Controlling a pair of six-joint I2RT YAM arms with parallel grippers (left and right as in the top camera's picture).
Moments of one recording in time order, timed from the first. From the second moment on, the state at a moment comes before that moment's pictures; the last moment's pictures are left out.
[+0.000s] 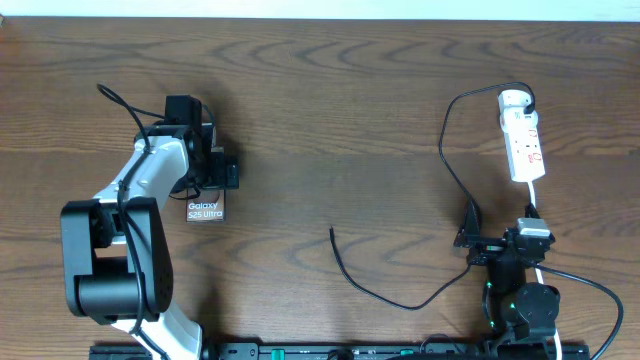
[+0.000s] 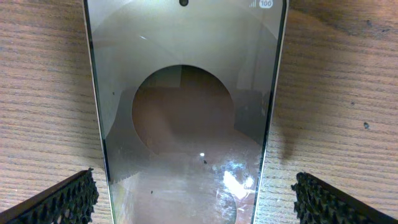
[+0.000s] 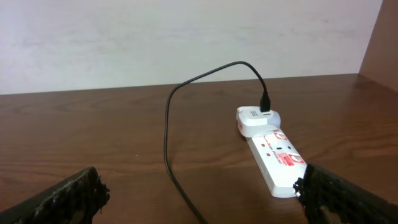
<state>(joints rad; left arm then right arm) 0.03 1.83 1.12 -0.70 0.01 -0.04 0.06 0.01 0.01 -0.06 0.11 0.07</state>
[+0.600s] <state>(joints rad) 0.03 1.83 1.07 -0.67 -0.01 -0.04 0.06 0.01 0.01 -0.06 0.11 0.07</state>
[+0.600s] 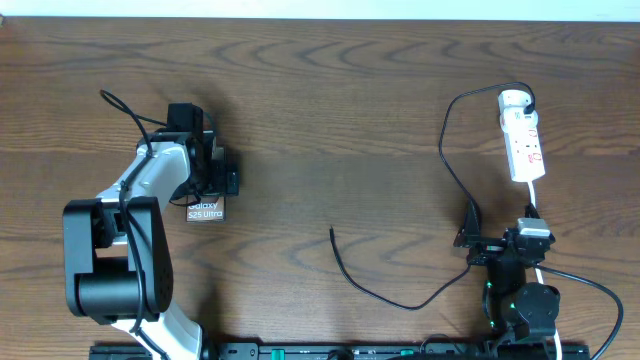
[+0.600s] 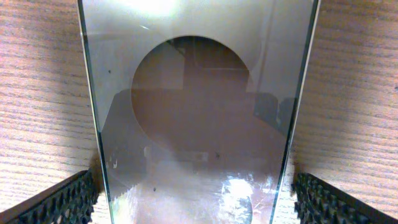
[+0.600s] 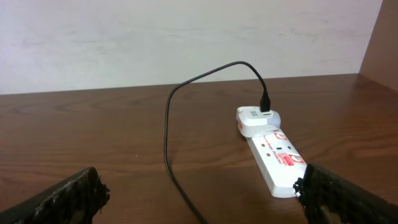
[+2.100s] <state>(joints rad) 0.03 1.83 1.06 -0.67 -0.01 -0.04 0.06 0.01 0.01 -0.06 0.11 0.07</state>
